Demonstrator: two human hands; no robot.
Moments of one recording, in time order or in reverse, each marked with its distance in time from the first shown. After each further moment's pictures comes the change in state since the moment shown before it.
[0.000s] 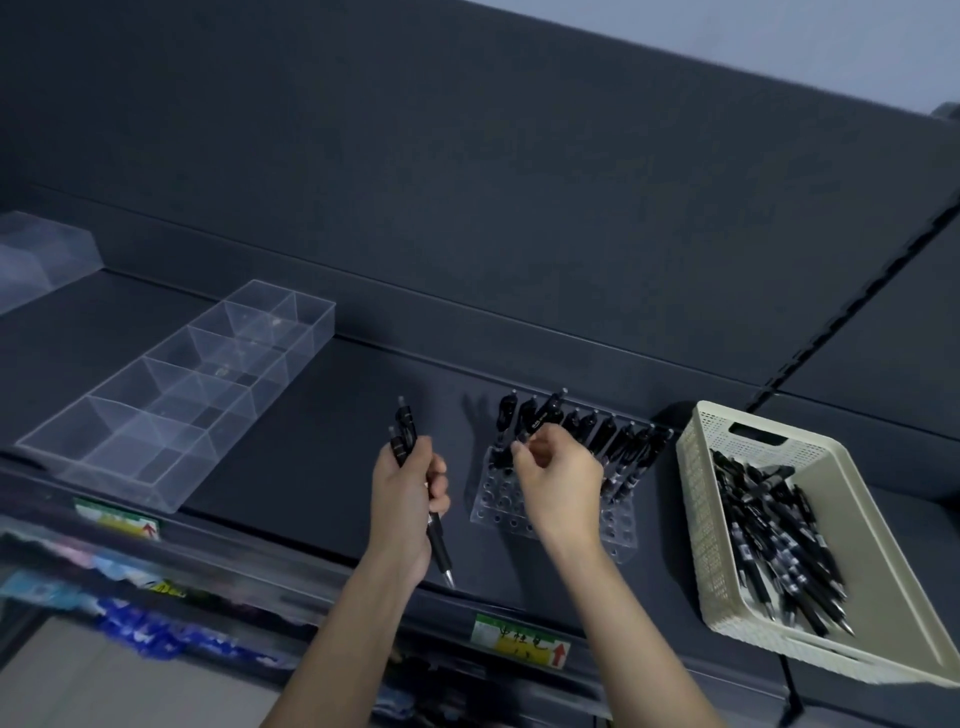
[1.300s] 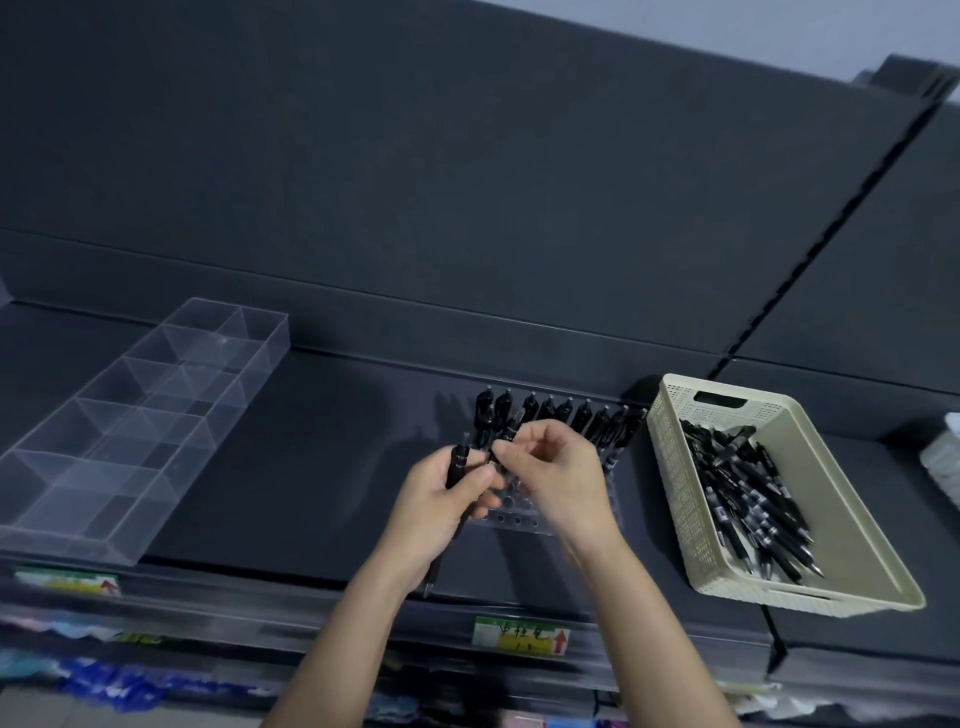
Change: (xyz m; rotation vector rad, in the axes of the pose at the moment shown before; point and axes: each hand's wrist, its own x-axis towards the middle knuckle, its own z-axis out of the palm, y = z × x) left_hand 0.000 -0.001 0.009 0.513 -0.489 0.088; right_hand -0.009 -0.010 -0.019 0.502 -0.125 0.198
